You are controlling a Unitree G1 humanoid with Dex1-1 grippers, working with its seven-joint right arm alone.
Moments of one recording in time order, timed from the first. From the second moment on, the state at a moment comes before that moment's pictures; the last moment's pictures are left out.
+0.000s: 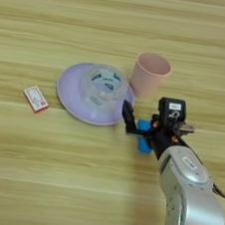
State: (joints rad) arm 0.07 -0.28 -0.28 -0.42 0.25 0.67 0.22
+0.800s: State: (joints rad) arm 0.09 -0.37 -0.24 -0.36 0.14 0.76 0.24
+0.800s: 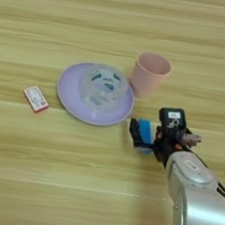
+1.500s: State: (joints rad) arm 0.07 -0.38 -0.22 -0.26 0.14 0.78 0.27
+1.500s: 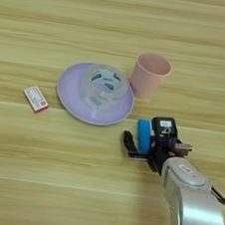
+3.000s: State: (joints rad) arm -0.01 -0.39 -0.23 -0.13 0.19 0.79 0.34
